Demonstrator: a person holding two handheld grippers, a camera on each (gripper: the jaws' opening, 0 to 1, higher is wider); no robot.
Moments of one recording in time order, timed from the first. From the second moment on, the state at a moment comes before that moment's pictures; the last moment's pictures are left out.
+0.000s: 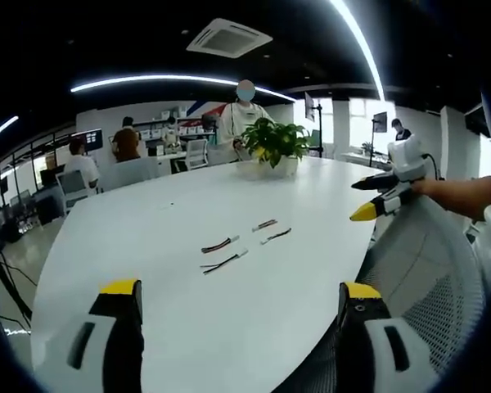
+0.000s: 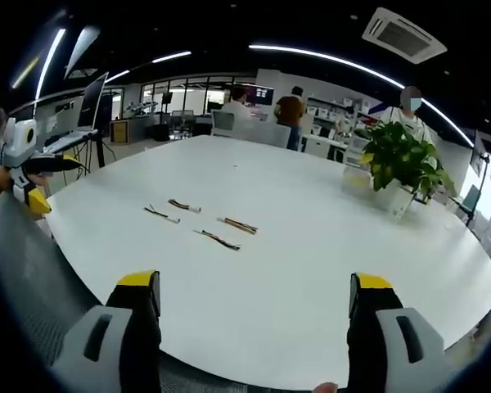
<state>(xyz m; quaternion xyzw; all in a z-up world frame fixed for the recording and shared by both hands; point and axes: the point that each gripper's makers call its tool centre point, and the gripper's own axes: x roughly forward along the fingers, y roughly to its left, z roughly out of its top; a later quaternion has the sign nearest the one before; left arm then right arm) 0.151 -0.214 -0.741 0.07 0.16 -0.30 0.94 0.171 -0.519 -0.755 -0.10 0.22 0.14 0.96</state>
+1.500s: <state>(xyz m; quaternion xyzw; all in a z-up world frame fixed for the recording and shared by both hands) 0.236 -0.214 -0.701 0.05 0.14 -0.33 0.93 0.240 -0.481 -0.708 -0.20 0.18 0.27 0.92</state>
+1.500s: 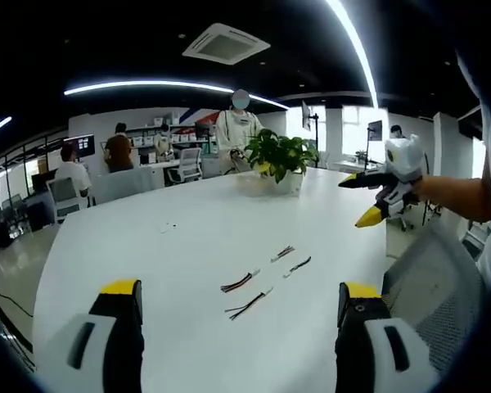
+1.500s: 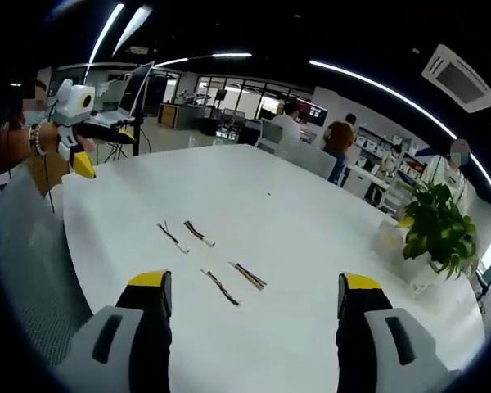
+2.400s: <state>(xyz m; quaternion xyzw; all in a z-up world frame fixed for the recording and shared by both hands) 0.332 -0.279 -0.728 0.00 0.09 -0.48 0.87 0.315 -0.450 -0.751 -0.21 0.18 0.42 0.87</state>
